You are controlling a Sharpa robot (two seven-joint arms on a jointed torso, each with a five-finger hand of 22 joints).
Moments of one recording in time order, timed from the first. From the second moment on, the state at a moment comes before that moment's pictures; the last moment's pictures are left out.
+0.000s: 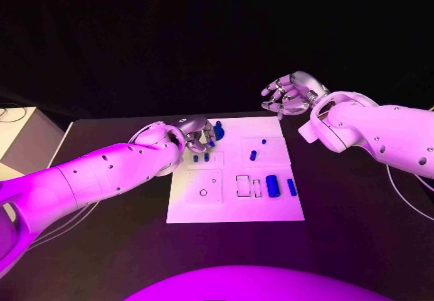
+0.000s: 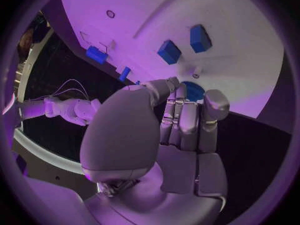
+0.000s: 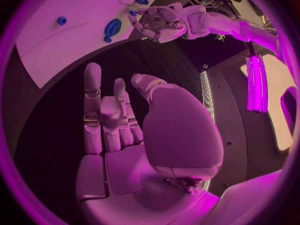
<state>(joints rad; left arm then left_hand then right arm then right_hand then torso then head) 1.09 -0.55 0.05 1.17 -1.45 -0.26 -0.07 1.48 -0.22 0.70 0.06 0.08 0.96 0.15 0.37 0.27 0.99 0.08 0.53 0.12 1.34 0.01 1.41 1.01 0.14 1.25 0.11 1.18 1.11 1.36 -0.75 -0.14 1.34 -0.81 -0.43 0.08 1.37 -0.27 0.48 0.19 0.31 0.84 0.16 0.27 0.37 1.08 0.08 0.51 0.49 1.39 -0.01 1.12 0.97 0.17 1.24 0.09 0.48 0.68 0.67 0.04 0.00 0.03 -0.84</state>
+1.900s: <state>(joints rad) 1.09 -0.58 0.10 1.16 -1.45 -0.16 -0.13 1.46 -0.23 0.70 0.06 0.08 0.96 0.15 0.36 0.27 1.00 0.09 0.51 0.12 1.34 0.01 1.41 1.00 0.14 1.25 0.11 1.18 1.11 1.36 -0.75 -0.14 1.34 -0.81 -0.43 0.08 1.37 -0.27 0.48 0.19 0.31 0.84 0.16 0.27 0.37 1.08 0.08 0.50 0.48 1.39 -0.01 1.12 0.97 0.17 1.24 0.09 0.47 0.67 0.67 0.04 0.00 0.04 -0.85</state>
